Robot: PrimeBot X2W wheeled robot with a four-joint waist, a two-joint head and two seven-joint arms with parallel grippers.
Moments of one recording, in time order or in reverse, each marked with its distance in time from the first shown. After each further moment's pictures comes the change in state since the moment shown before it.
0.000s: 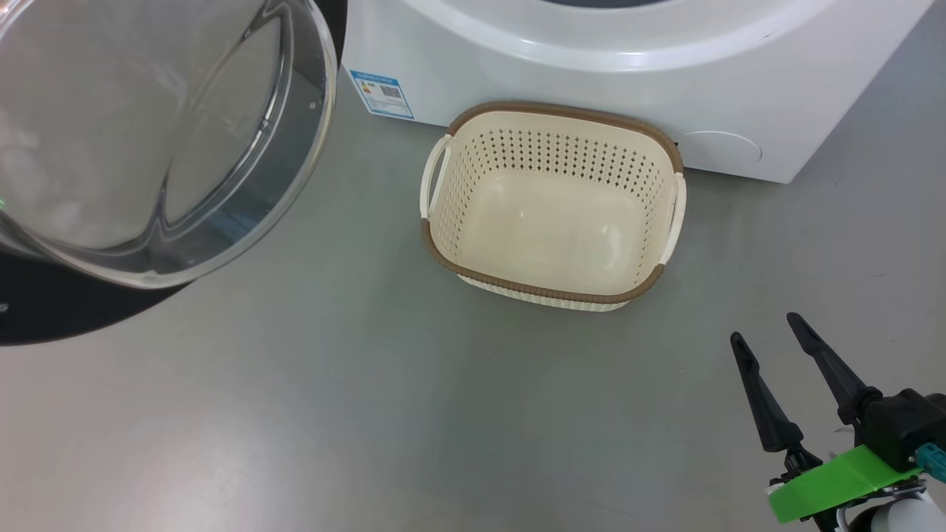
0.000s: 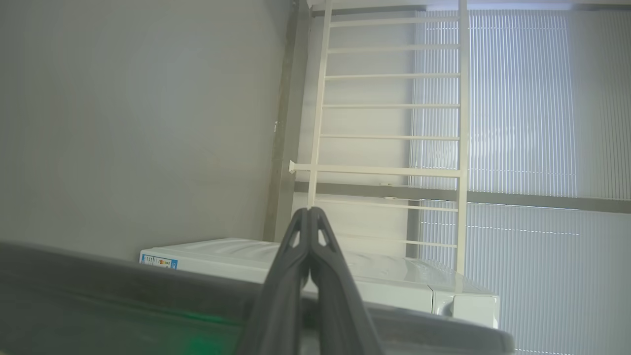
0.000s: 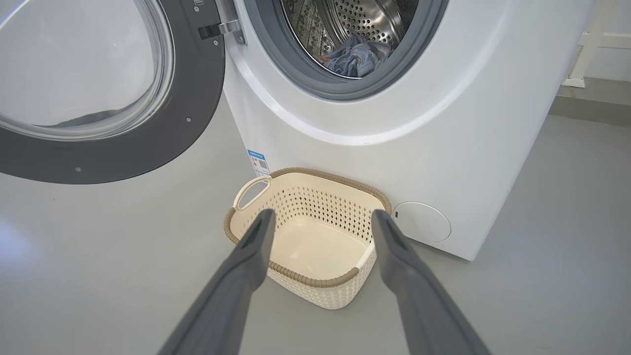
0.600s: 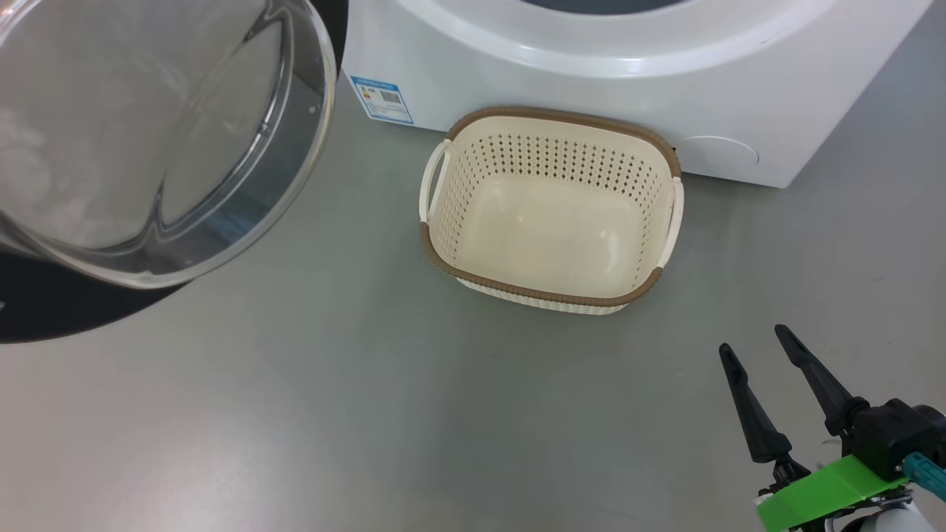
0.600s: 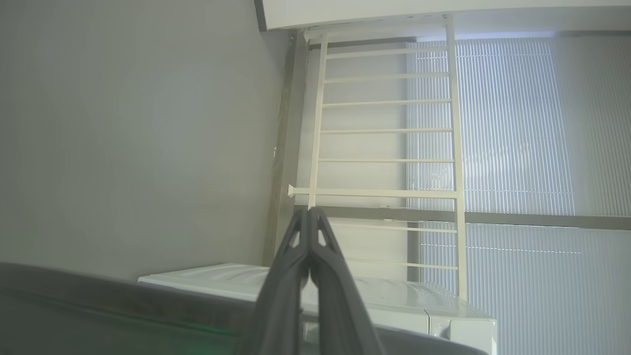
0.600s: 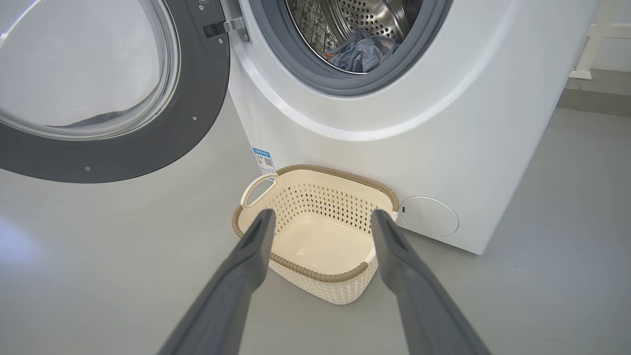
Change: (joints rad) left arm -0.001 0.025 0.018 -0.023 0.022 0.038 -0.112; right arm 0.017 0.021 0.015 0.006 0.002 0.000 0.000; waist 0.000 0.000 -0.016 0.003
